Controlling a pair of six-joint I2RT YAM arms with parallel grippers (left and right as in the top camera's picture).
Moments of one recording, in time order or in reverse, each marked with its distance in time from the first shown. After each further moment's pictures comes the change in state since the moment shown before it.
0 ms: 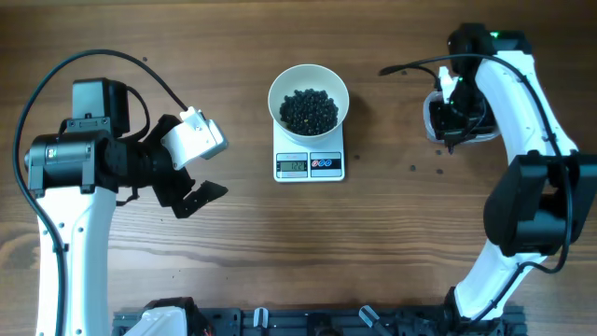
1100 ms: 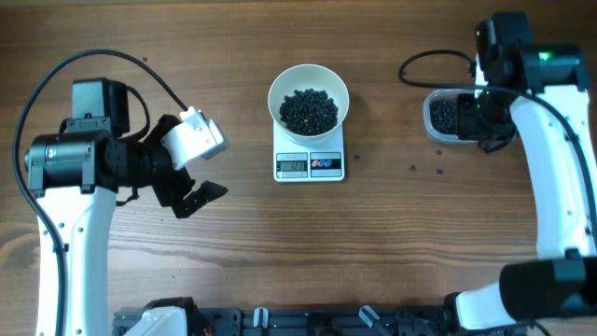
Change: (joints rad) left arm 0.000 0.000 0.000 0.000 0.000 0.000; right arm 0.045 -0.328 0.006 -0.067 0.171 0.142
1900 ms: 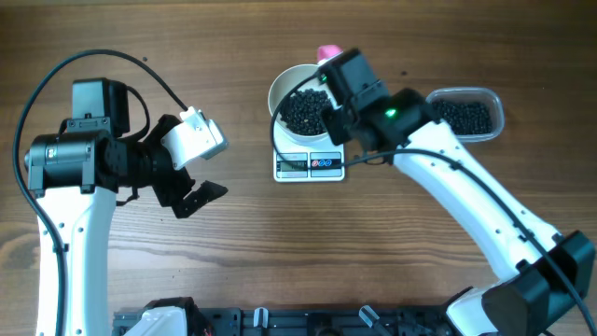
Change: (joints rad) left arm 0.000 0.000 0.000 0.000 0.000 0.000; right arm 0.529 -0.014 -0.179 0.588 -0.039 0.036
